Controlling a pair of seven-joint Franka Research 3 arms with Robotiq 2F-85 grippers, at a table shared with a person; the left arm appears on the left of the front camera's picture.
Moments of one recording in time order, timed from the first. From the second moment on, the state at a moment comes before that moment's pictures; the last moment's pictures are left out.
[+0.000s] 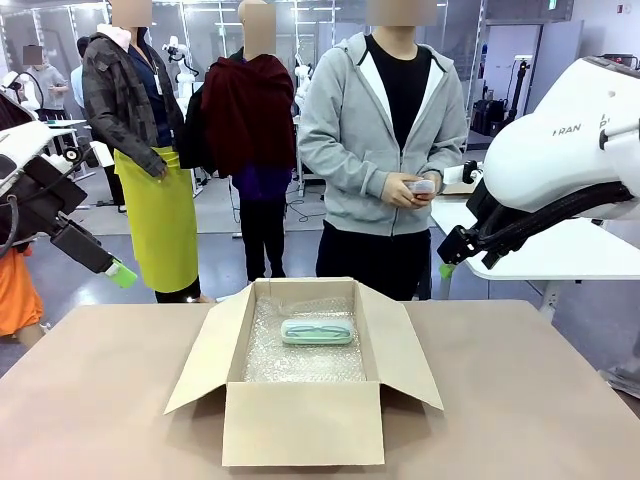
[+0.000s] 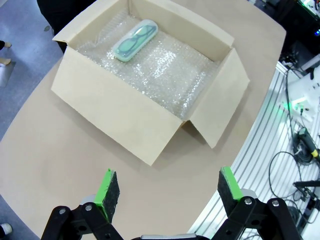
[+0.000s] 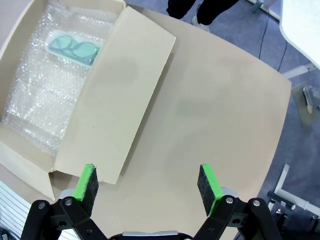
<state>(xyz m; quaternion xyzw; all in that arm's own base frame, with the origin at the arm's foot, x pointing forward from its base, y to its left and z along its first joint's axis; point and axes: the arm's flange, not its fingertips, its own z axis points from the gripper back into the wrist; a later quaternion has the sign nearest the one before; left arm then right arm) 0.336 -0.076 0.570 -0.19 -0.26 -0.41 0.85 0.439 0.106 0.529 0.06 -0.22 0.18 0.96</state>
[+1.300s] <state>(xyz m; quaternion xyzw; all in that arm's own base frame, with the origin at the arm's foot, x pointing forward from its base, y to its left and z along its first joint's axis) 0.336 -0.076 0.570 -0.19 -0.26 -0.41 0.85 0.439 0.106 0.529 0.06 -0.22 0.18 0.96</state>
